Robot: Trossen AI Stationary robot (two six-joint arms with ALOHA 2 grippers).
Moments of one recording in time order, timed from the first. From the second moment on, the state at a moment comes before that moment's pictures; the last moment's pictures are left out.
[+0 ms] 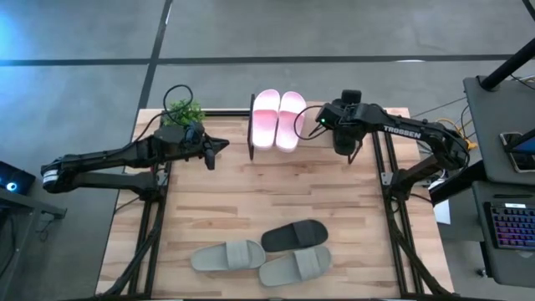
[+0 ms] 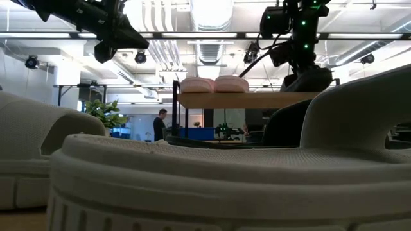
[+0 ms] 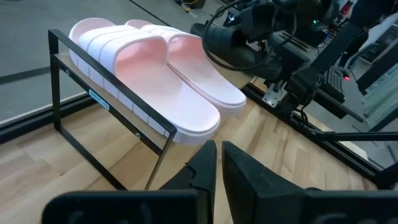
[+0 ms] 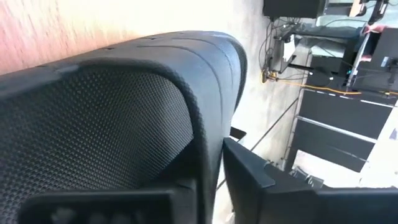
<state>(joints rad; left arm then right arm) 0.27 0.77 0.65 -0.14 -0.11 -0.46 -0.46 1.45 1.21 -1.06 0.83 -0.45</state>
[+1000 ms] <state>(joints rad) 0.27 0.77 0.65 -0.14 -0.11 -0.46 -0.47 1.43 1.24 -1.13 0.80 -0.34</state>
